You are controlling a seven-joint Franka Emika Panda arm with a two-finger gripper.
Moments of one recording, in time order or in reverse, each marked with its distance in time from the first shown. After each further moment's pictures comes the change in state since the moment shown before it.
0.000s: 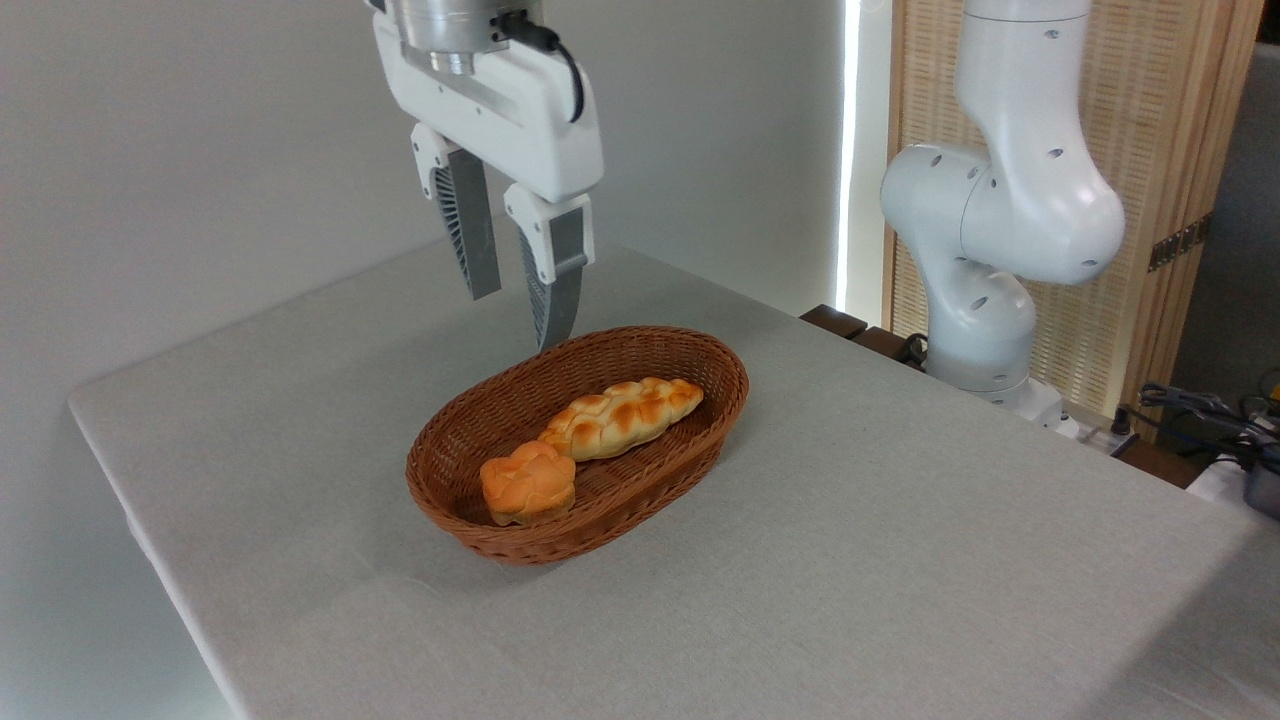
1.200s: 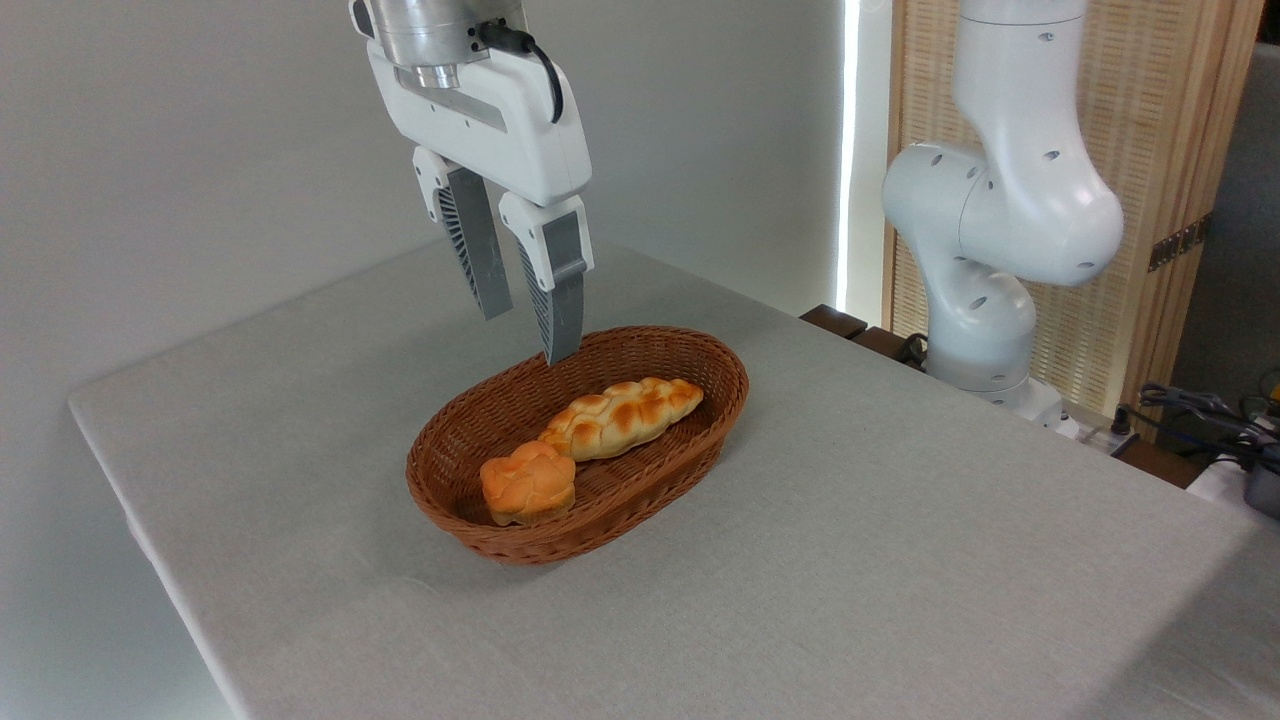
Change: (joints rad) arm -0.036 0.026 0.009 0.020 0.083 -0.028 -0.017
